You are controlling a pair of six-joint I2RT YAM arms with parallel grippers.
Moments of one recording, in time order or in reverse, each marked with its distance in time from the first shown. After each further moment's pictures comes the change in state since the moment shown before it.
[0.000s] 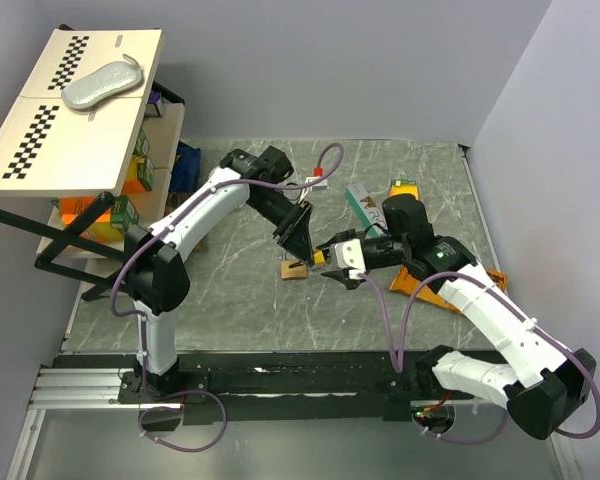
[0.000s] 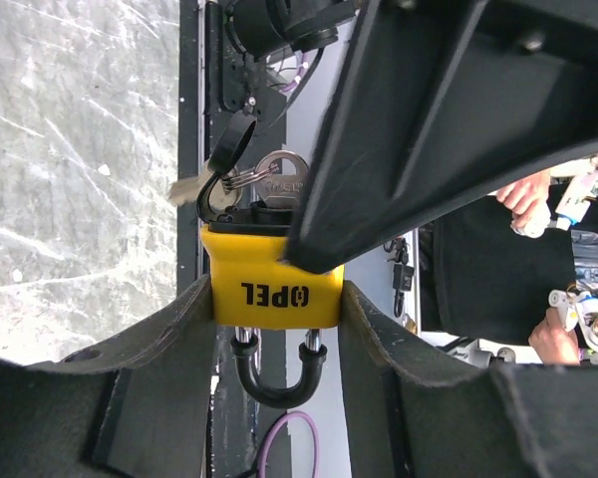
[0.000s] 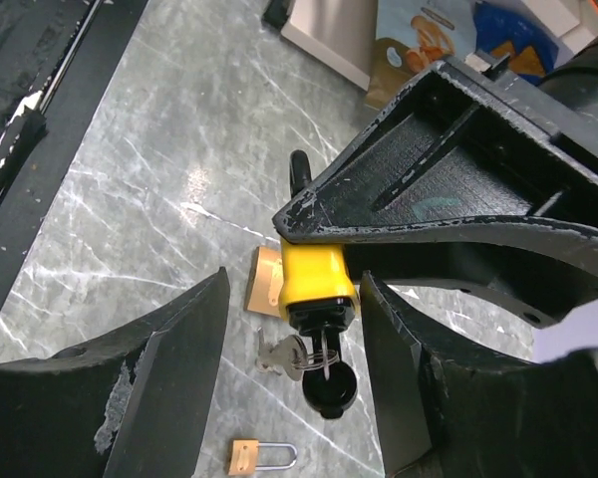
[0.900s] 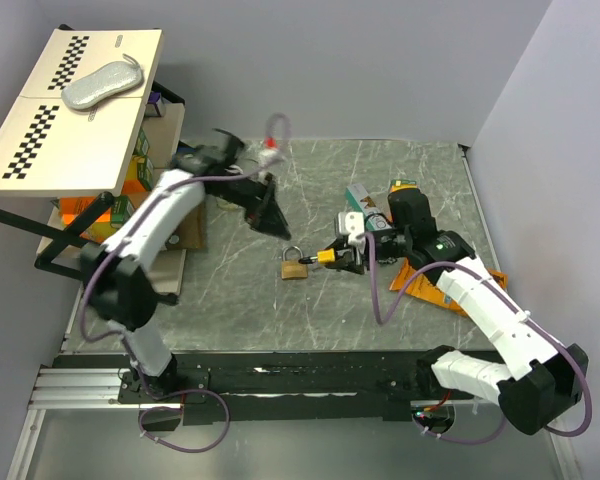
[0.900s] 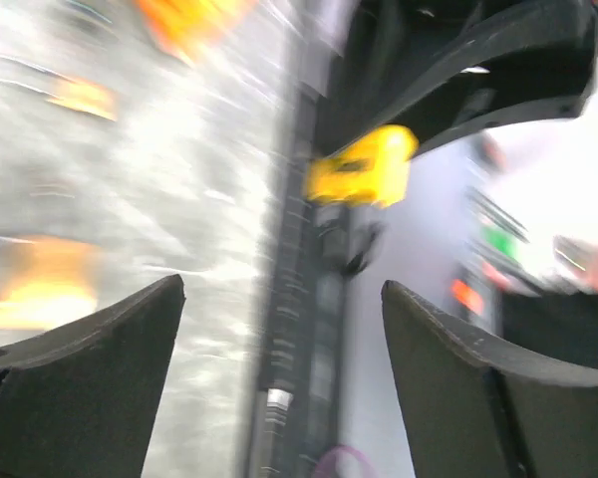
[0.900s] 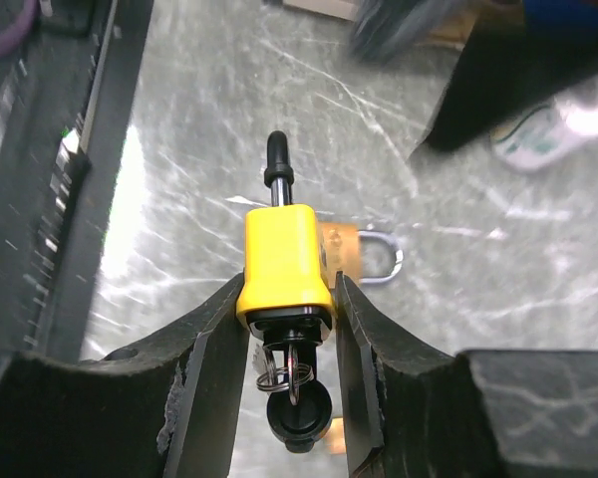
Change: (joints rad) left arm 0.166 -0.187 -0.180 0.279 -0.033 -0.126; right arm -0.081 0.041 -0.009 0.019 -0.007 0.300
